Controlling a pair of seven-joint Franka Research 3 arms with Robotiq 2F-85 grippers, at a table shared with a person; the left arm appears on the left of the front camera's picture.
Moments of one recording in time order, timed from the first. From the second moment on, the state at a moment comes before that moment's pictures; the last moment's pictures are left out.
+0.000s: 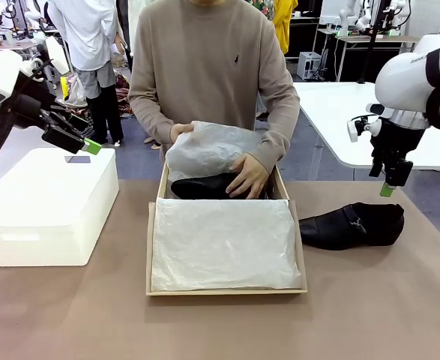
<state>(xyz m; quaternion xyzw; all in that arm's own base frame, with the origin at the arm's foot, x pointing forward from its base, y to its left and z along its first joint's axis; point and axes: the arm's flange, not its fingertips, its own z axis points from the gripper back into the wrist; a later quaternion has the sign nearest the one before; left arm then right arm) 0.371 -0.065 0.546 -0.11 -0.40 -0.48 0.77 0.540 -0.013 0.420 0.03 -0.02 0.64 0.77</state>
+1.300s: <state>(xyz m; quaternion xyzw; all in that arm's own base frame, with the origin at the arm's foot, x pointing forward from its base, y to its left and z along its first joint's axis) 0.371 -0.065 0.546 -0.11 -0.40 -0.48 0.77 0.545 -0.025 0.366 0.04 -0.03 0.62 0.78</state>
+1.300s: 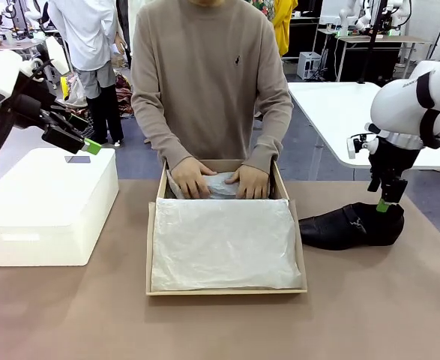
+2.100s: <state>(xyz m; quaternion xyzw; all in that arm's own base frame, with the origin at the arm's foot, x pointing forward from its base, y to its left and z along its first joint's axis) 0.371 -0.065 0.546 -0.11 -0.40 -0.48 0.77 0.550 -0.030 0.337 0.05 -0.02 0.63 0.78</state>
